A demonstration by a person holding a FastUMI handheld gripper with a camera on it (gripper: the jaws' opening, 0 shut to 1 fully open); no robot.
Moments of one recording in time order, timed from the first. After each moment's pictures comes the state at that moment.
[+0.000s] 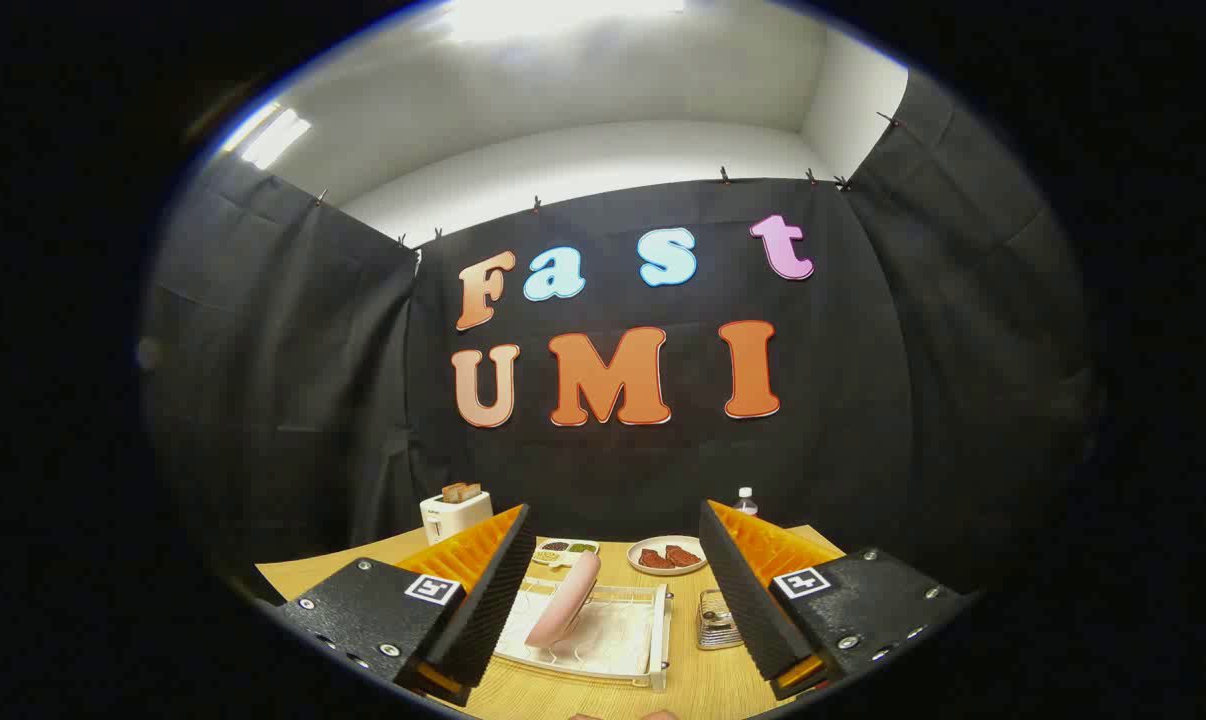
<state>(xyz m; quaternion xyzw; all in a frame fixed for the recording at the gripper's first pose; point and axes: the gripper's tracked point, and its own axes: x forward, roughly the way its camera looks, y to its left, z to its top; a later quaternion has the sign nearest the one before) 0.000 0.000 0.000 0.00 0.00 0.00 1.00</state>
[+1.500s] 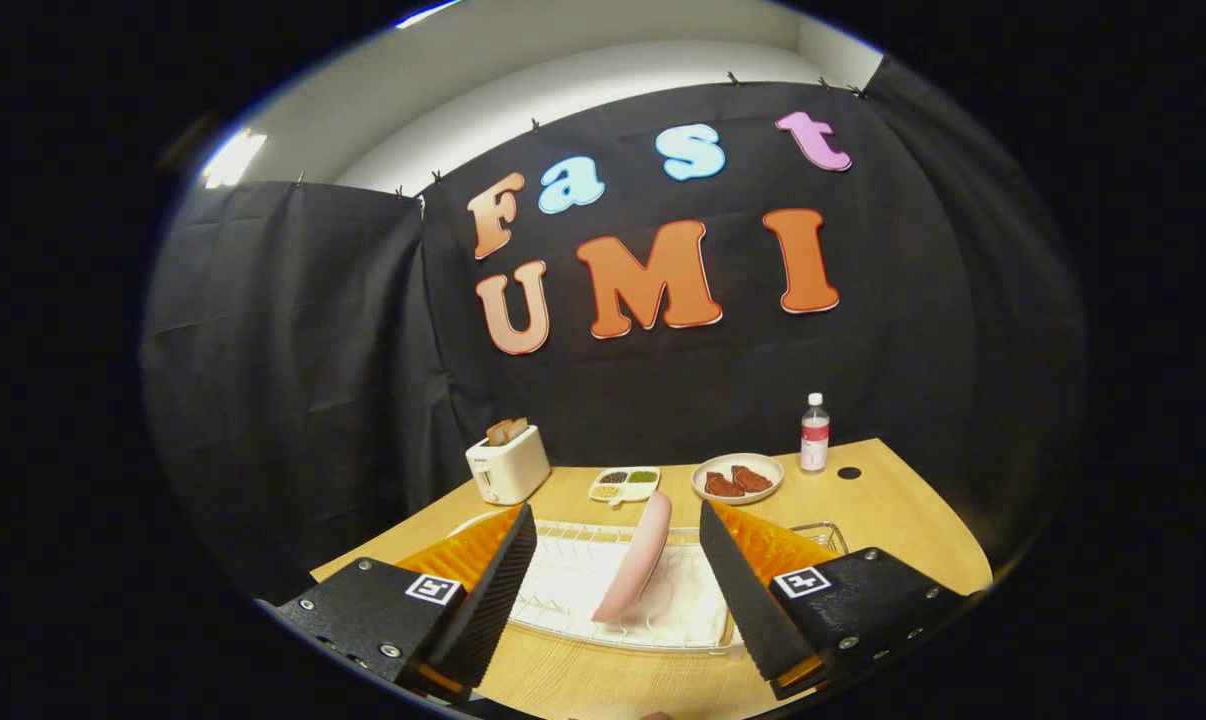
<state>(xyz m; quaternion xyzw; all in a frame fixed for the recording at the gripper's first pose) 0.056 0.051 -0.071 0.06 0.17 0.06 0.98</state>
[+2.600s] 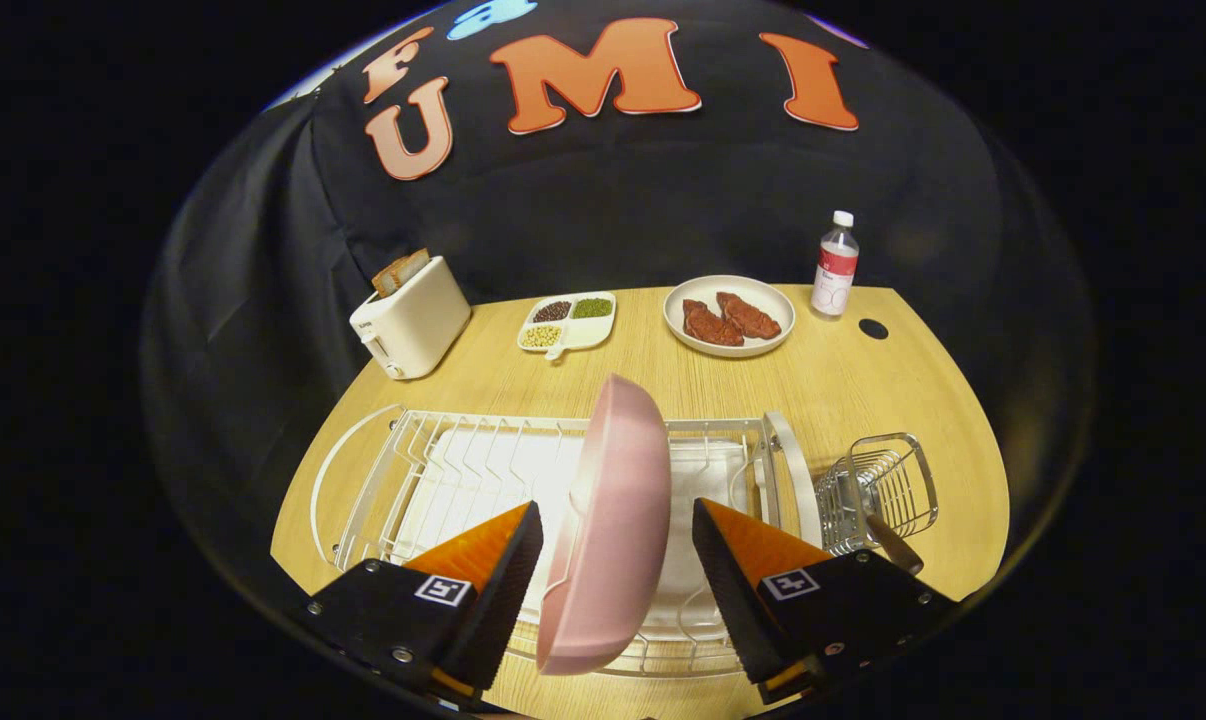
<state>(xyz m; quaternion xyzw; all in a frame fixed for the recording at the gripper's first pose) 0.156 0.050 -0.241 0.06 0.47 0.00 0.88</state>
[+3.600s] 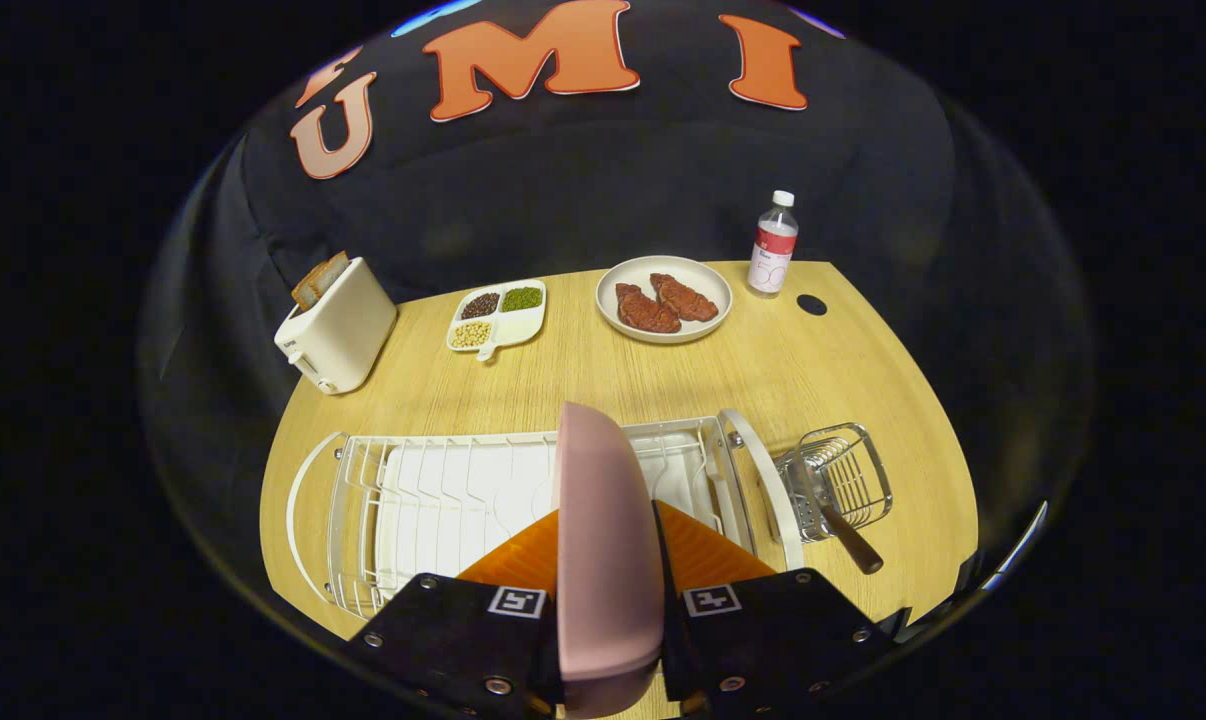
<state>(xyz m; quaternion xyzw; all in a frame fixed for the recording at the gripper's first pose) 0.176 0.027 -0.227 0.04 0.48 -0.11 0.87</state>
